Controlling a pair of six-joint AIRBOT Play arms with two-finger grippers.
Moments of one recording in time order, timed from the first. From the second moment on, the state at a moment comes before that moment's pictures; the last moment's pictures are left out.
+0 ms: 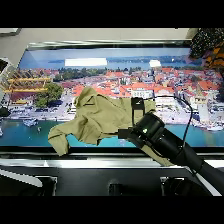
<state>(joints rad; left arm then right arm) 0.78 -1.95 1.65 1.38 -0.88 -0.94 0.85 -1.10 1.09 1.41 -1.37 -0.71</state>
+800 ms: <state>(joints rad) 0.78 -1.94 1.73 1.21 -0.87 -0.94 0.85 -1.10 1.09 1.41 -1.36 -0.71</state>
